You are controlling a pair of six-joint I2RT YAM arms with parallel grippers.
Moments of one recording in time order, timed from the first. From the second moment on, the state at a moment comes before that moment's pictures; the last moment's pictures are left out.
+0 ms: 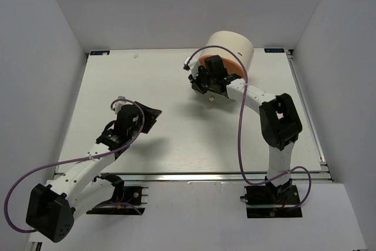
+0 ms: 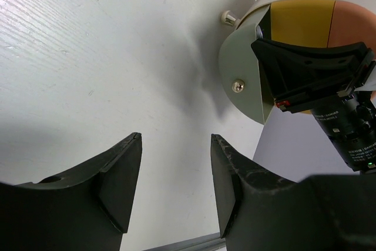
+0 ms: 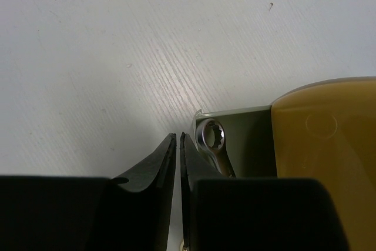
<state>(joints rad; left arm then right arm) -0.47 0.93 0.56 -0.17 -0.14 -1.28 0.57 1.95 1.48 -0.16 -0.34 -0.42</state>
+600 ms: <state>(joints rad) -0.47 0.93 0.56 -0.17 -0.14 -1.28 0.57 1.95 1.49 -0.15 -0.36 -0.39</state>
